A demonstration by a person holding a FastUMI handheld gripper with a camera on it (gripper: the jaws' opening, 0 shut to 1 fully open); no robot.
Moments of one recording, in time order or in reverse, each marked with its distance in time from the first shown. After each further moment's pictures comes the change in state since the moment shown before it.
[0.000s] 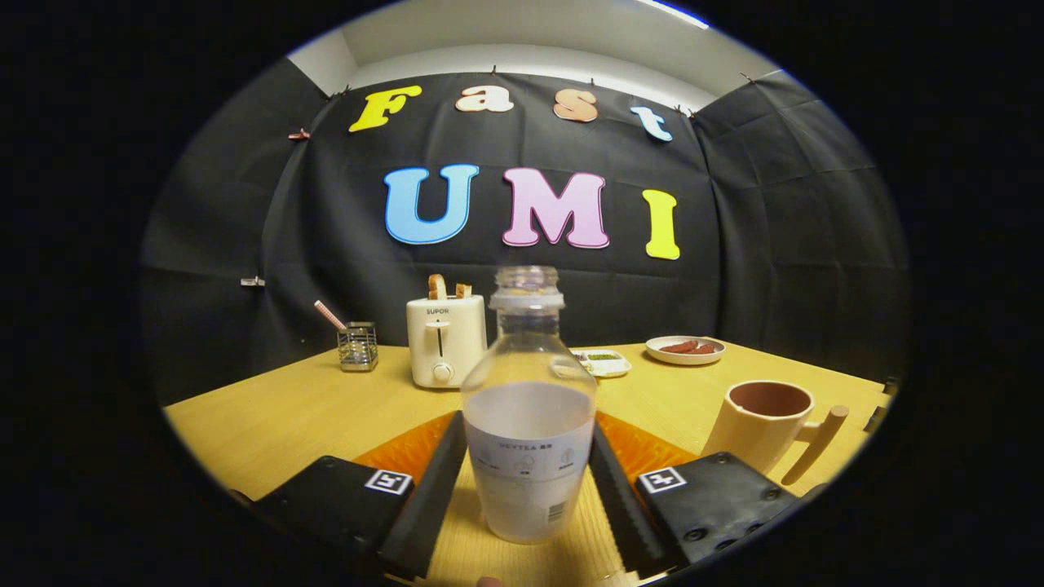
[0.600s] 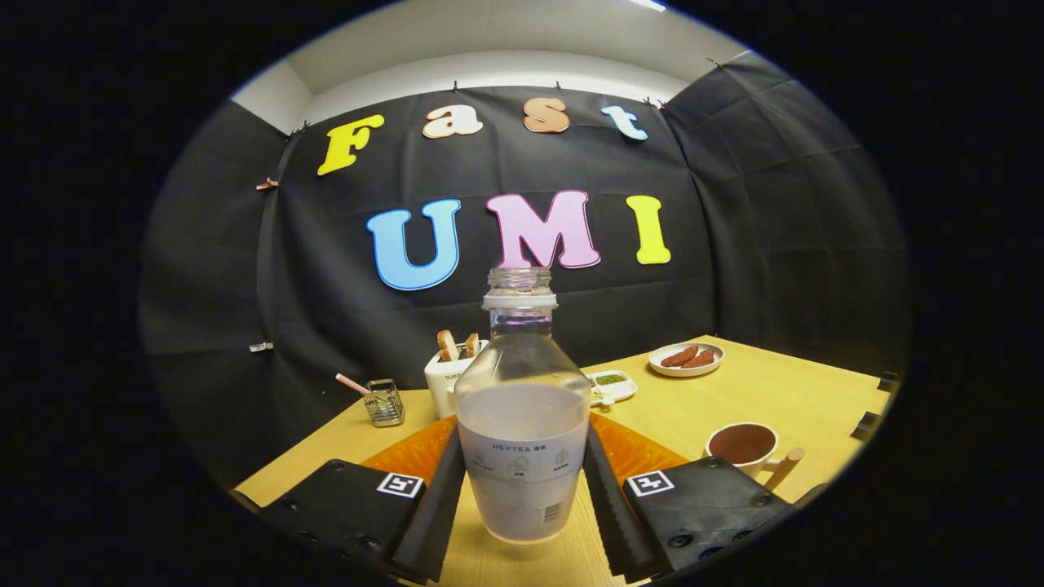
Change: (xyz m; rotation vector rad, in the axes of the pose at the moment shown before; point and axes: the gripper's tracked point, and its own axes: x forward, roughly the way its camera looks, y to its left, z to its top) arm -0.027 0.009 0.111 0.203 0.016 -0.006
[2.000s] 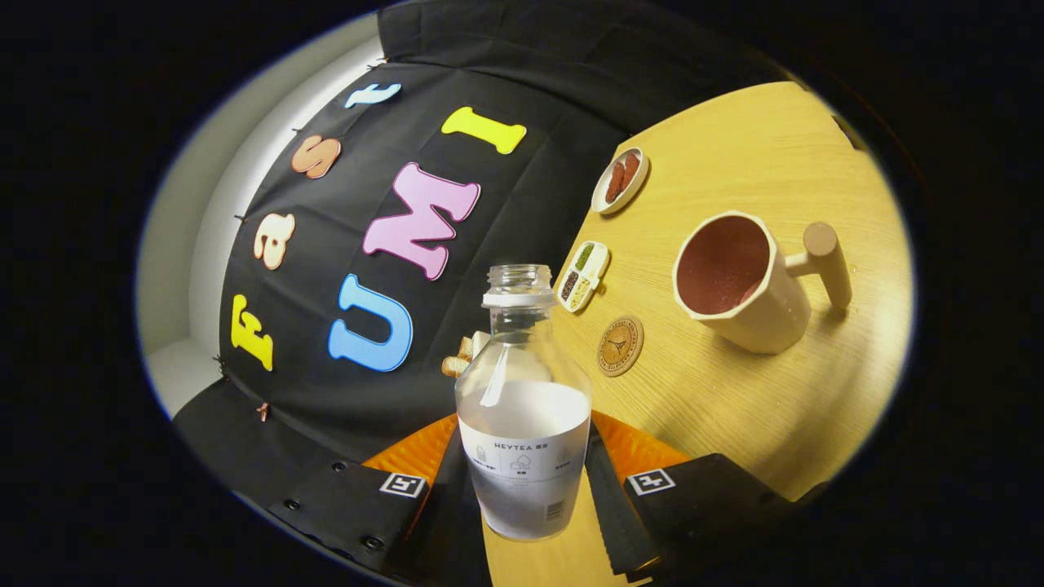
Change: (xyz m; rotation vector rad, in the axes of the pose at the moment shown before) arm -0.004 -0.058 -0.037 0.979 0.241 -0.028
